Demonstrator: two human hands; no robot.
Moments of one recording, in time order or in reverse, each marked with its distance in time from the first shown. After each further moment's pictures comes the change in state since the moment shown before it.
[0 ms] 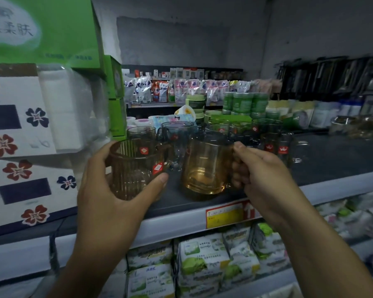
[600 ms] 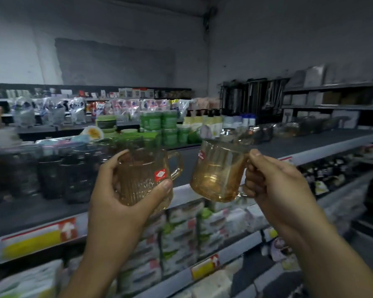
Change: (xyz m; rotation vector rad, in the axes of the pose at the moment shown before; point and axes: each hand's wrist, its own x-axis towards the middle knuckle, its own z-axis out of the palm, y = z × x) left_hand -0.108 0.160 0.246 -0.350 -0.195 0.041; right_hand -0.059 -0.063 -0.322 0.051 0.220 -0.159
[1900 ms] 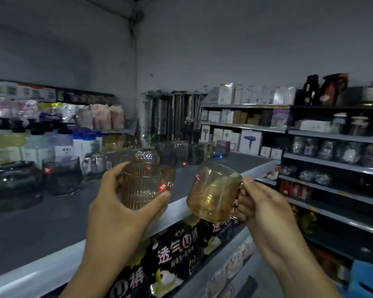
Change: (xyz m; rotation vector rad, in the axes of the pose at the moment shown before) left_hand 0.078 -0.066 0.779 0.001 -0.172 -0.100; right_hand 0.396 -0.016 -0.609 -0.062 0.385 -0.042
